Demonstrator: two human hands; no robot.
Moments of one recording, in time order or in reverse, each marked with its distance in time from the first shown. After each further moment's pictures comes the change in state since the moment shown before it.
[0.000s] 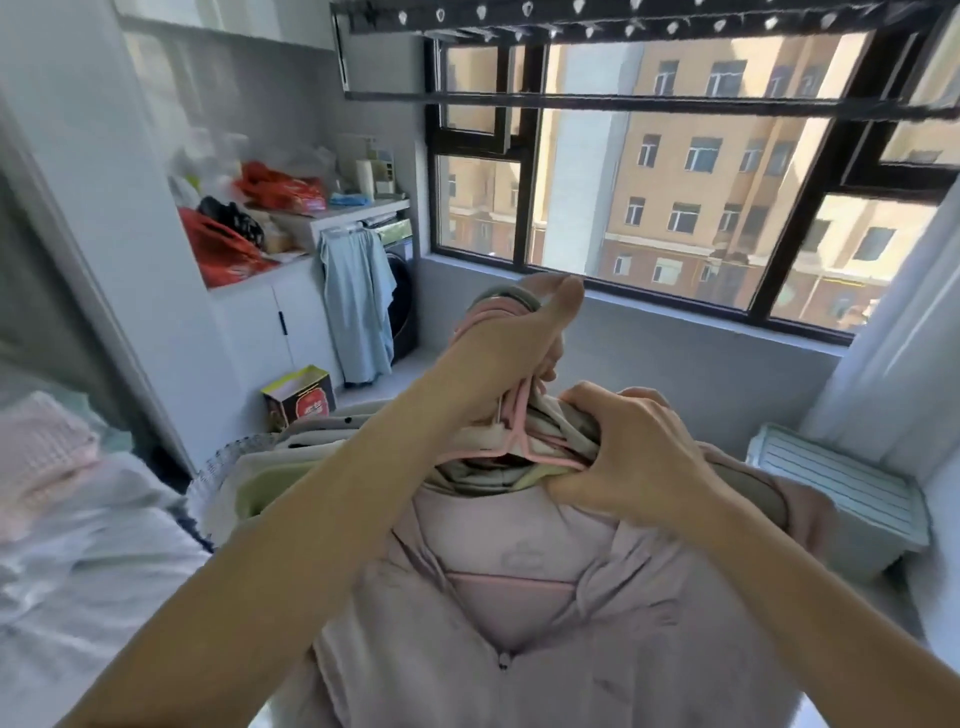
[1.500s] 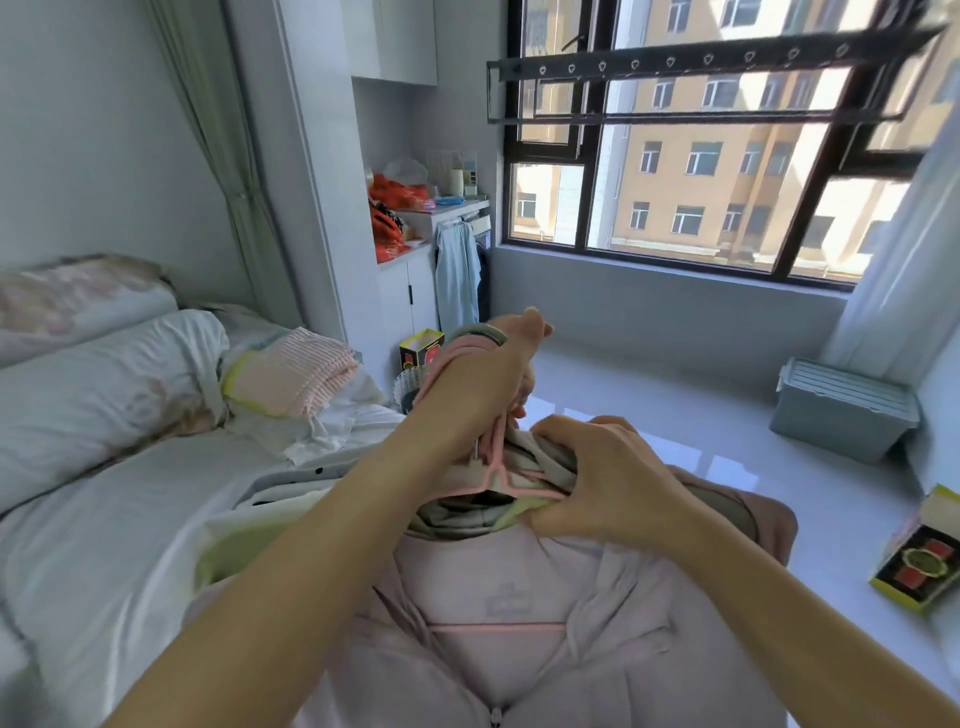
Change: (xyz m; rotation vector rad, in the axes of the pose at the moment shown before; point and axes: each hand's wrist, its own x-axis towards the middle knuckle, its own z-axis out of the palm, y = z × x) left_hand -0.673 0.053 -0.340 0.058 0.002 0.005; right_hand -0.365 -0.652 0.047 0.104 -0.069 -0.017
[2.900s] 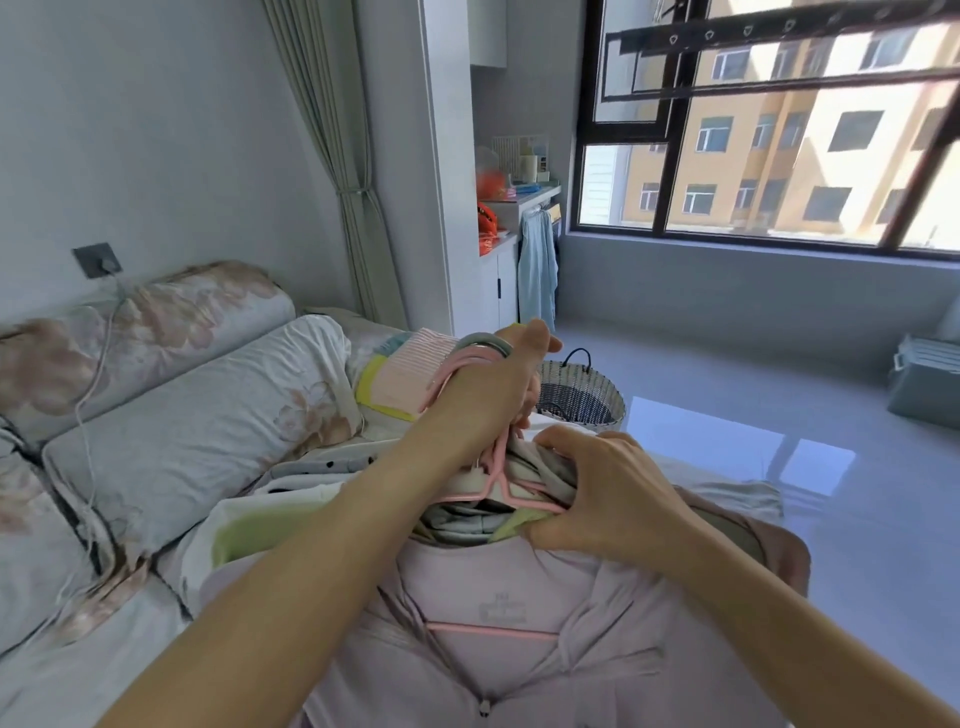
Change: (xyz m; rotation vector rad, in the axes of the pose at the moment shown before) left_hand -0.052 -0.122 -0.481 0.010 -0.058 0.000; right_hand 0.223 -0.381 0.255 -0.018 -0.006 0.039
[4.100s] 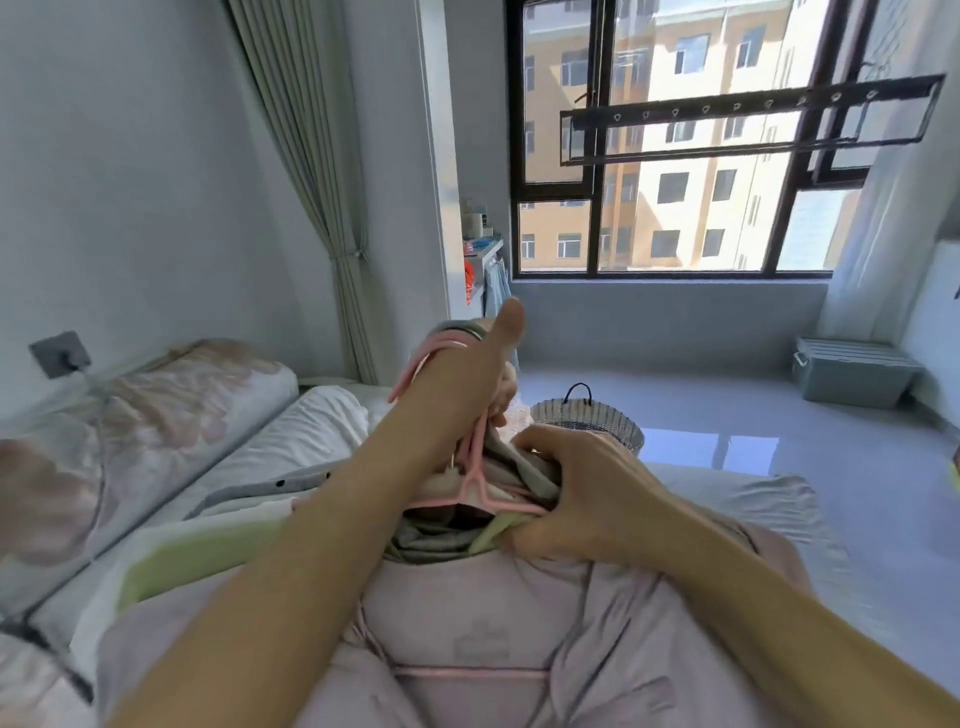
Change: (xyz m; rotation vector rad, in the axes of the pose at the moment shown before) left_hand -0.014 -0.047 -0.403 -0.005 -0.176 0.090; right_hand 0.199 -0.331 0.137 -0.018 0.132 0.155
